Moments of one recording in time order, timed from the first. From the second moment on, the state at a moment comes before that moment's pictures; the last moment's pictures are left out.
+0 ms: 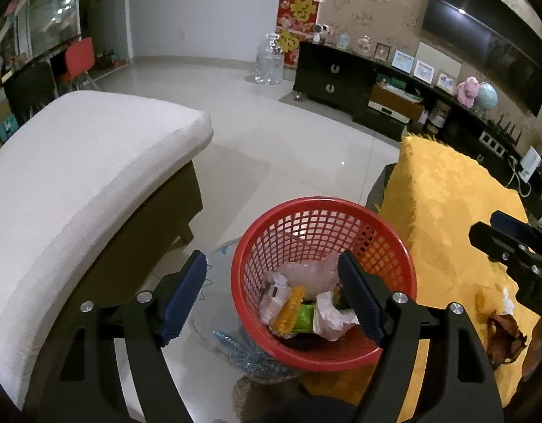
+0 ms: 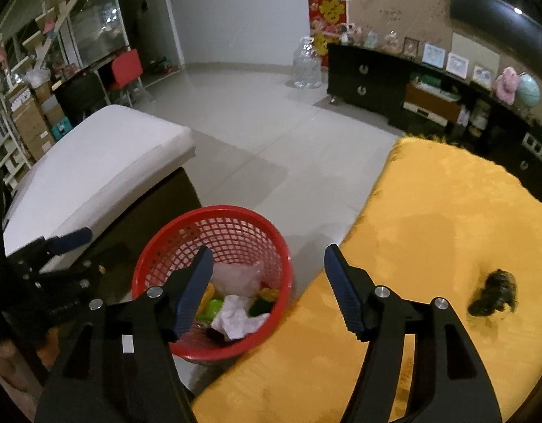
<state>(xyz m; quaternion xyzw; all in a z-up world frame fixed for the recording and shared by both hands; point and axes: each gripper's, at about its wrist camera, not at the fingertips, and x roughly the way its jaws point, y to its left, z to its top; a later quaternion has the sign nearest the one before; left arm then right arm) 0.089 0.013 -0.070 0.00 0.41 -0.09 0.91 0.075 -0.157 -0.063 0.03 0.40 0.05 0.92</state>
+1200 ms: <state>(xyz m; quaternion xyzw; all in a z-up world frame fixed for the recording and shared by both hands) 0.016 -0.124 -0.062 0.10 0.40 -0.23 0.88 -0.099 -0.332 -0.086 0.09 0.36 -0.19 0.91</state>
